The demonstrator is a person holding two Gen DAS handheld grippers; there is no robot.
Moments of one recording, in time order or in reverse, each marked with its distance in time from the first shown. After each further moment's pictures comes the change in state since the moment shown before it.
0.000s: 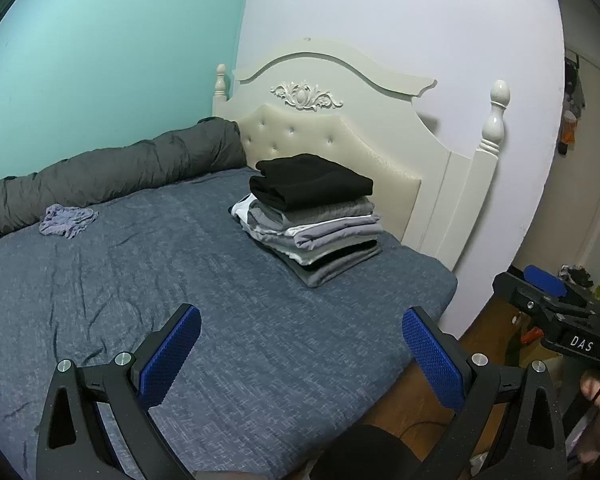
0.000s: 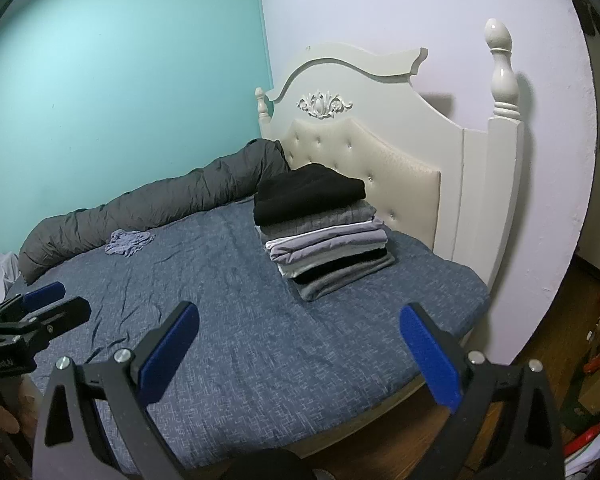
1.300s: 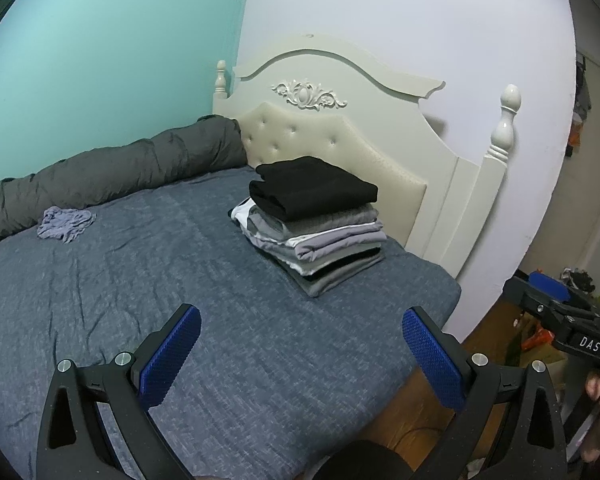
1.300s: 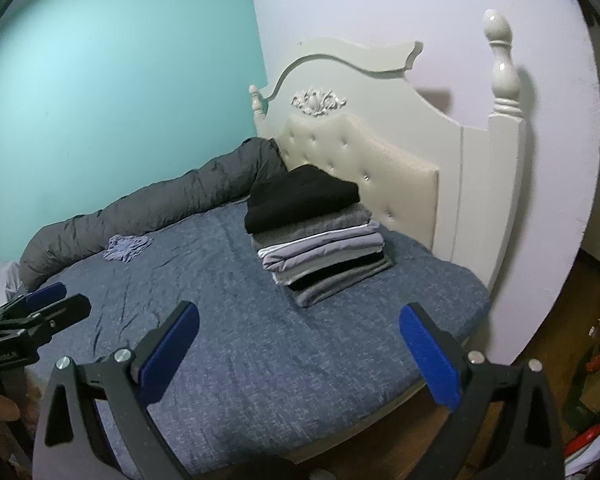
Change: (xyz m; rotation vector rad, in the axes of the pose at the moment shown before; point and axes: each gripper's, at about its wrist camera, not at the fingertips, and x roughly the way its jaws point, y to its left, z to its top) left arm 0.018 0.001 0.028 0.000 0.024 0.007; right arm 0.013 -0.019 0.024 0.027 0.013 0.002
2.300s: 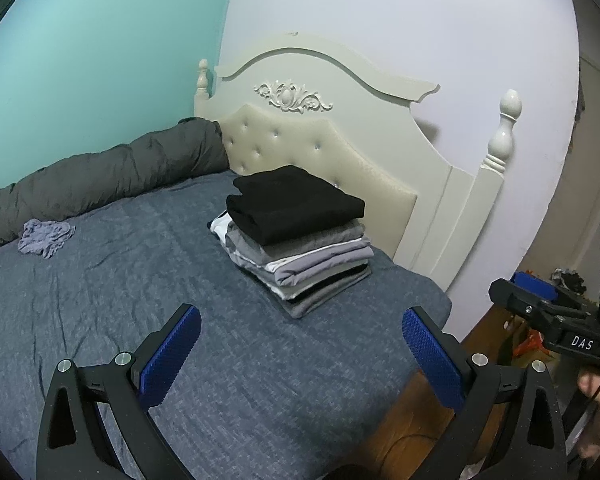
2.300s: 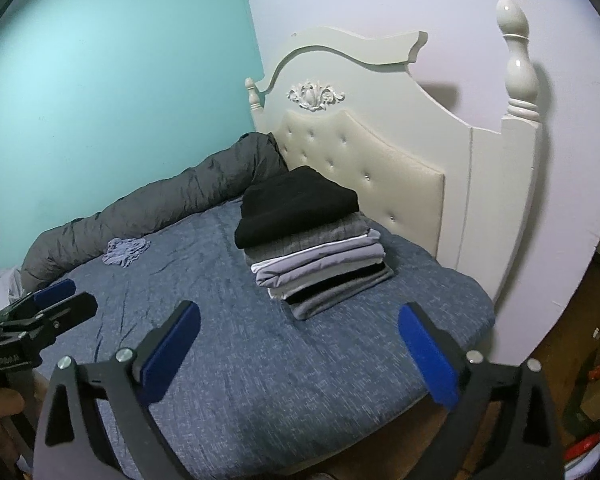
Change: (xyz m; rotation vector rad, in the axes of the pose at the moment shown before) left arm 0.041 -0.015 0.049 0.006 0.015 -0.048; right arm 0.035 -0.019 0.049 0.020 0.059 0.028
